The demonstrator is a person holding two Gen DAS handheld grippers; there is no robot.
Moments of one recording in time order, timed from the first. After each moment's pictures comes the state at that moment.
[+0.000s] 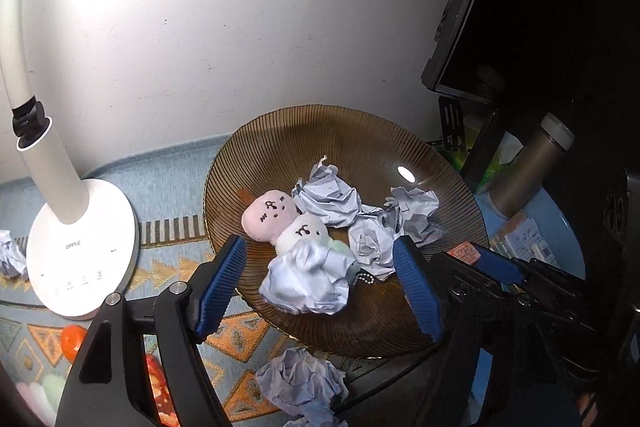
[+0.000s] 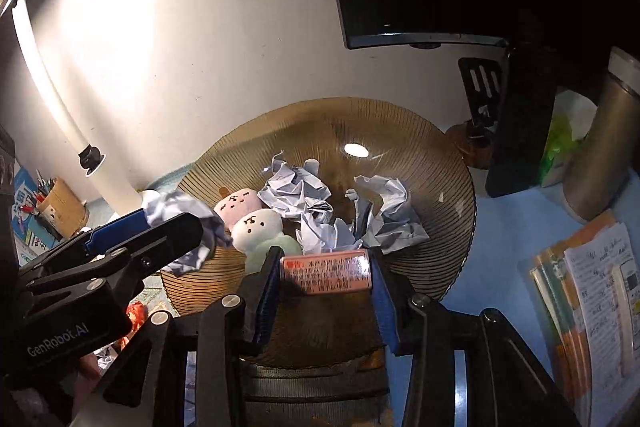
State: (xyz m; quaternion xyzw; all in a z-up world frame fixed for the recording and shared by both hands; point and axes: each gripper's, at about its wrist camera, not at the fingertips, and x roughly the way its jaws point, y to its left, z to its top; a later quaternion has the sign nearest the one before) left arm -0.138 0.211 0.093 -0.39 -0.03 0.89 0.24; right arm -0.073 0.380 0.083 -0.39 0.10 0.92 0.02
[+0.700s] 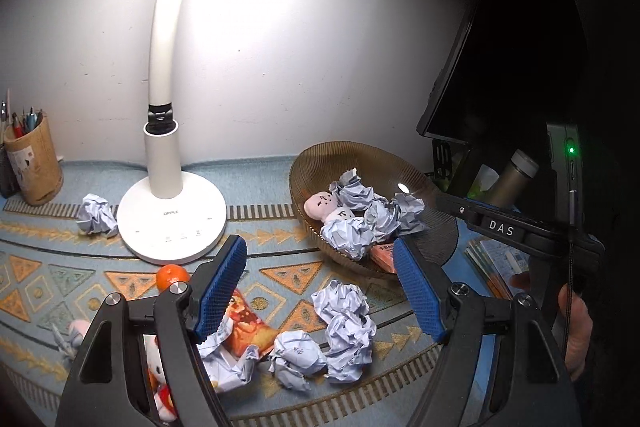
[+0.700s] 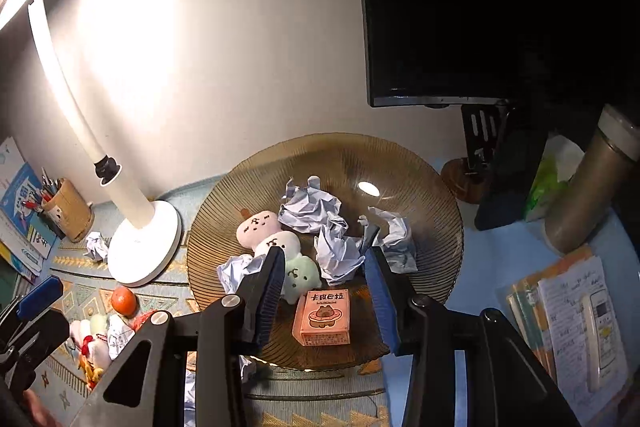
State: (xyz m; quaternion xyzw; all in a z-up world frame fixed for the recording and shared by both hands) left arm -0.036 0.106 0.151 -0.32 -0.08 0.92 0.21; right arm -0.057 0.363 0.139 -0.37 0.07 0.93 0.01
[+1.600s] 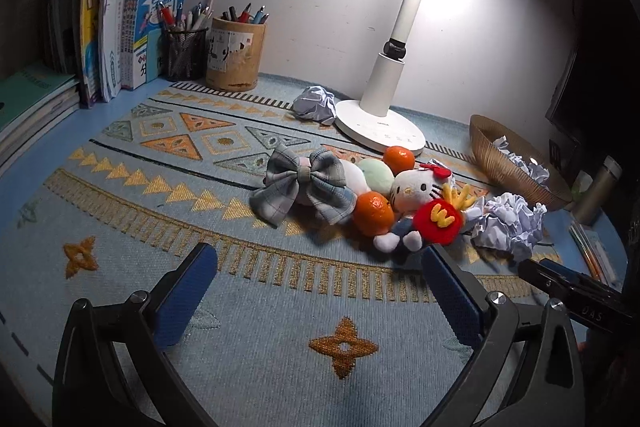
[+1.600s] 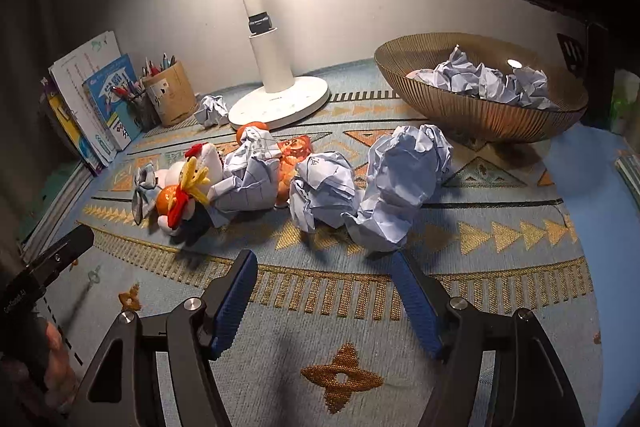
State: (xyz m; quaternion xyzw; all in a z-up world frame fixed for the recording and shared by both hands) left arm 0.084 -0.049 0.038 -0.32 -0.13 0.94 0.00; right arm 0.062 0.222 0.026 -0.38 0.05 0.92 -0.12
